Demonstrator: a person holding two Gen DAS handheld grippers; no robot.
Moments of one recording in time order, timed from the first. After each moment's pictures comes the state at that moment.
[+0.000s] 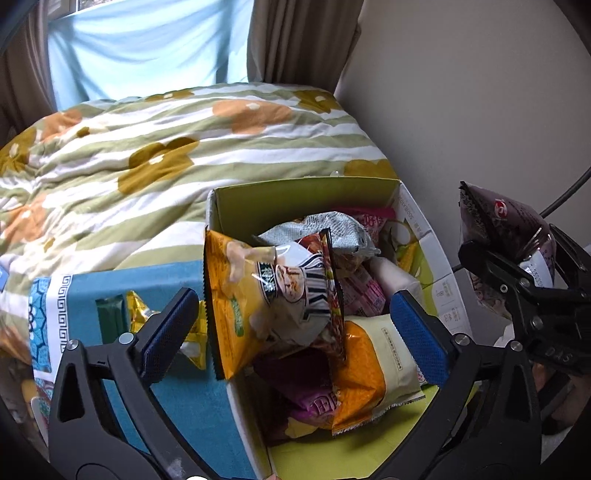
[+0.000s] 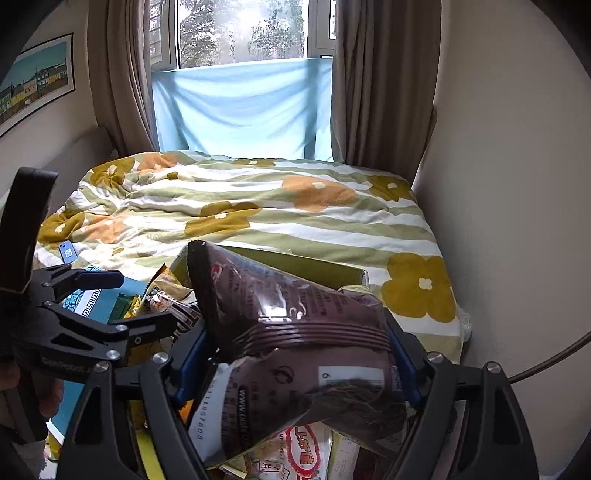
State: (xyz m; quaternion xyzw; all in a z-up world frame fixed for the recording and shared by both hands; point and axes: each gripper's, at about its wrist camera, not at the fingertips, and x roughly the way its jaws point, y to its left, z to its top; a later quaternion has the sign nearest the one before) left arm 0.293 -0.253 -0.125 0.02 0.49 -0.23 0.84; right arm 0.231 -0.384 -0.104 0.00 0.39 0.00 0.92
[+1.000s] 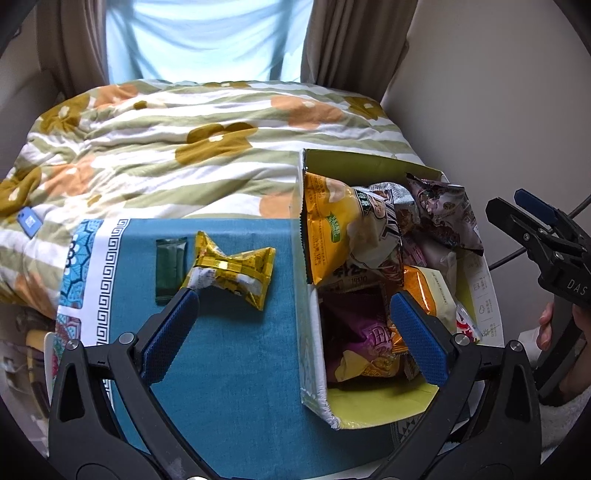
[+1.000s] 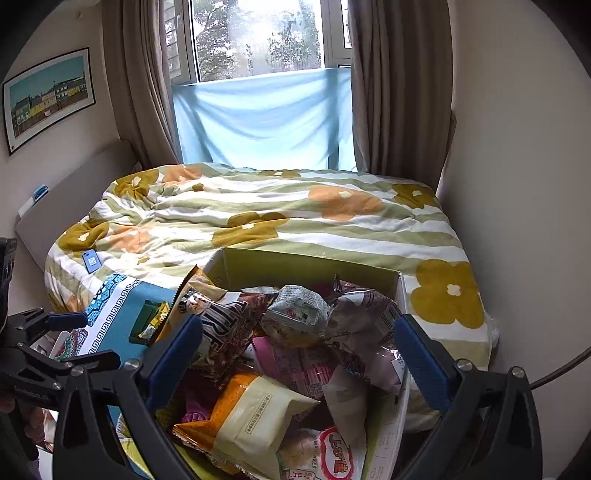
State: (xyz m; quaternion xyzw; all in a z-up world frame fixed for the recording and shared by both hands) left arm 0.233 -0.169 -0.121 -0.01 0.48 -0.14 0.86; right arm 0.221 -0.377 -0.106 0.02 0.36 0.05 0.93
